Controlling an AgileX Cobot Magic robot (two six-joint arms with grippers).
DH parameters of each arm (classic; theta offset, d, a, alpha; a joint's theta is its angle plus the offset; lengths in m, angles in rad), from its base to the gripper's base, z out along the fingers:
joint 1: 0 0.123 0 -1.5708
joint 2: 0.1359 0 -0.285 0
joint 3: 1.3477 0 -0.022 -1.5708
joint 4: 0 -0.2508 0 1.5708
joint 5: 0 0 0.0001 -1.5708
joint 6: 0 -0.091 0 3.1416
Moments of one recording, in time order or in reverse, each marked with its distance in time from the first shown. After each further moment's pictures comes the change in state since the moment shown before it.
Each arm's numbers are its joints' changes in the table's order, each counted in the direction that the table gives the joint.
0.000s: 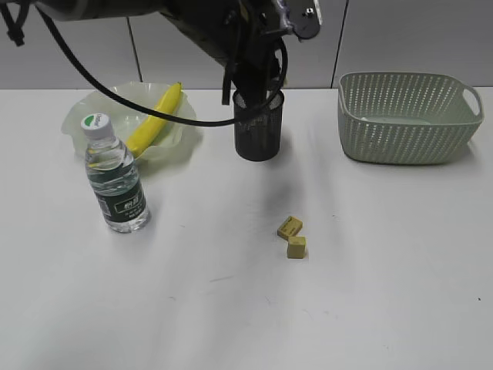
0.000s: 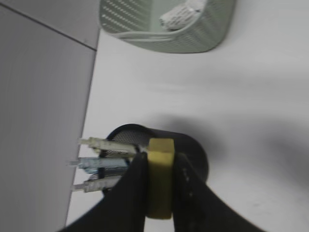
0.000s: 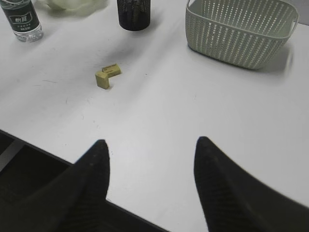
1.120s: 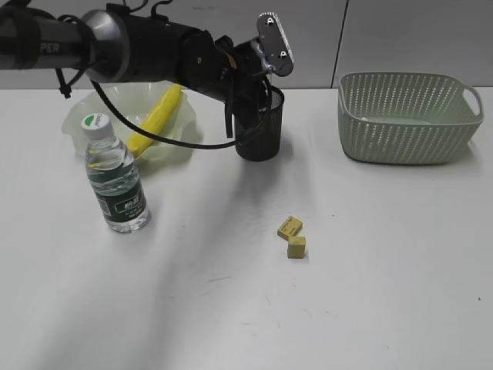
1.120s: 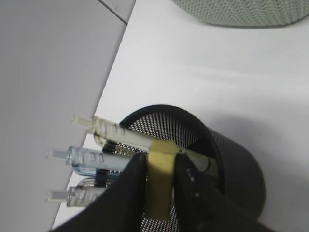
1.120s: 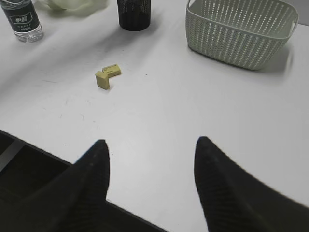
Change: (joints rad) left arm 0.095 0.200 0.000 0.049 -0.319 0.001; right arm 0.000 0.000 0.000 -0.001 0.000 0.002
